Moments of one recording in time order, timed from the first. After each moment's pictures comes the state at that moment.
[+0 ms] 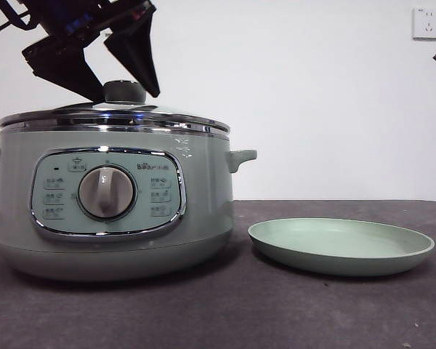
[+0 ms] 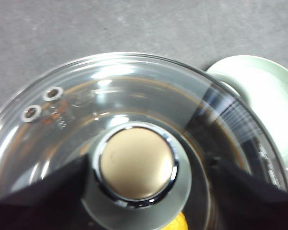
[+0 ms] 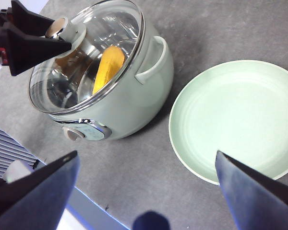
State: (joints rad) left arm -0.49 1.34 1.11 -0.49 0.06 -0.06; right arm 0.12 0.87 0.91 -0.78 -0.64 0.01
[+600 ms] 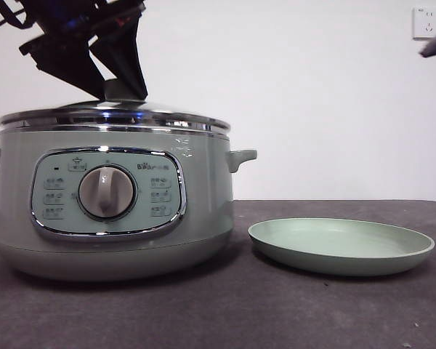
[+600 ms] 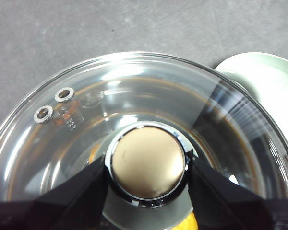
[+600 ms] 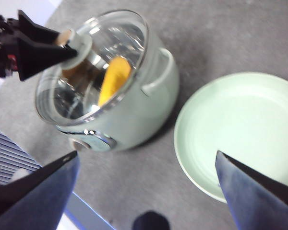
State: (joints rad) left arm -0.49 1.32 1.11 -0.49 0.04 -0.02; right arm 0.16 0.89 0.91 -0.69 -0.64 0.06
